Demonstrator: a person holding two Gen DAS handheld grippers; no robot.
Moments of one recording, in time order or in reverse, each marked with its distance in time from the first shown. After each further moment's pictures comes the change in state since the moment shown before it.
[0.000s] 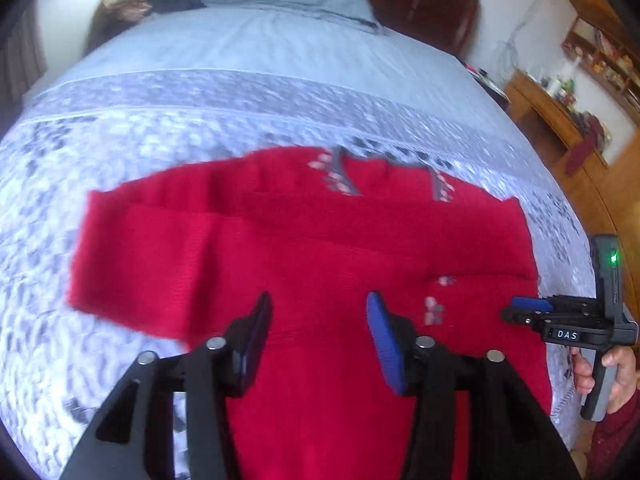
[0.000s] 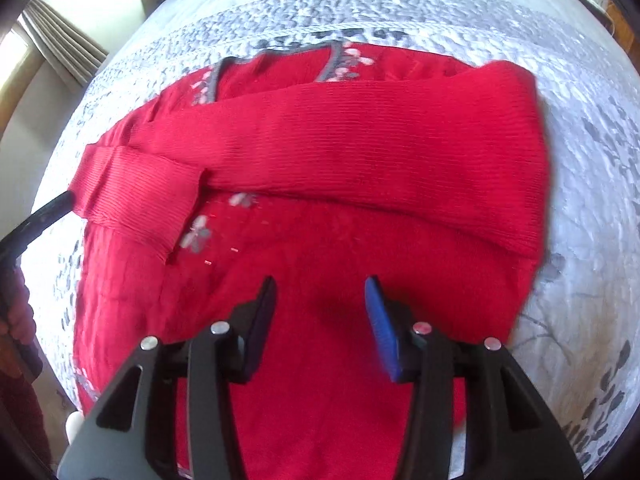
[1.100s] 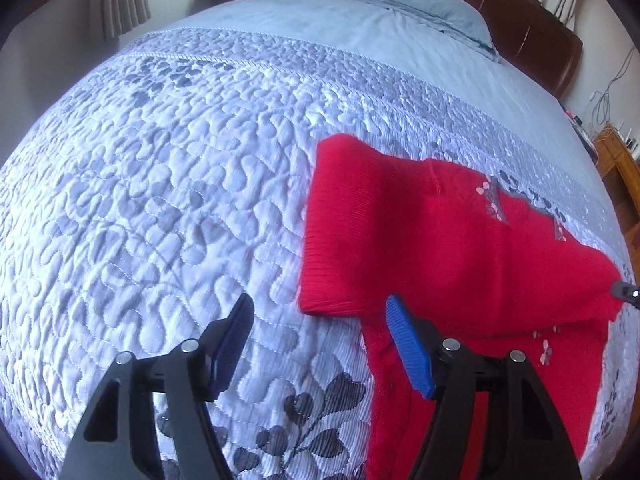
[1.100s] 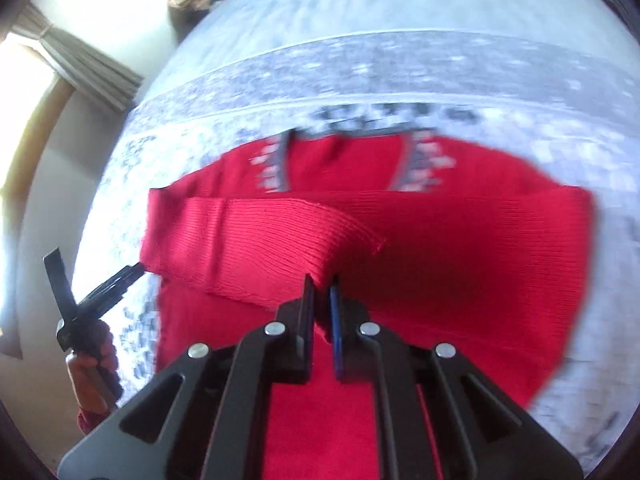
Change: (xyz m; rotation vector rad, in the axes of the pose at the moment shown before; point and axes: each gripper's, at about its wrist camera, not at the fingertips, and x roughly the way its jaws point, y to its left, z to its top) left arm 0.020 0.099 0.000 -0.223 0.020 0.232; right arm -0.032 0.013 0.087 0.019 -0.021 0.150
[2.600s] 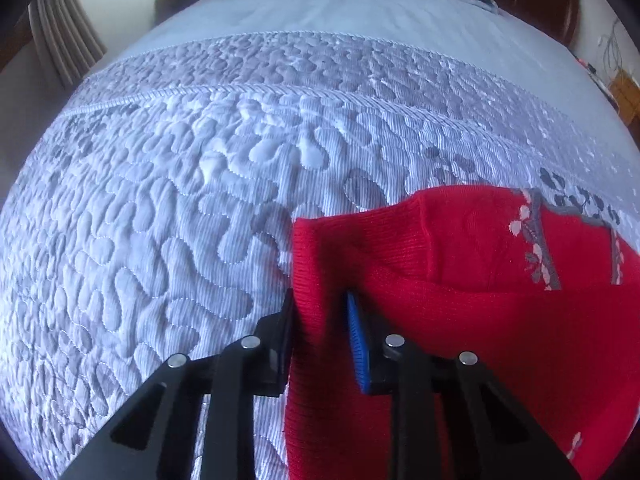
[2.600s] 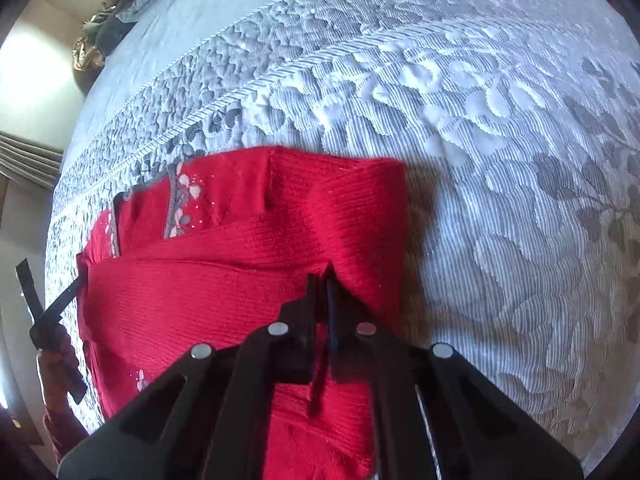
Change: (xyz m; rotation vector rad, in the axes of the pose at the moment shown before) left arm 0.097 -0.083 0.075 0.180 0.050 0.156; right arm 0.022 -0.171 0.000 0.268 -0.015 -0.096
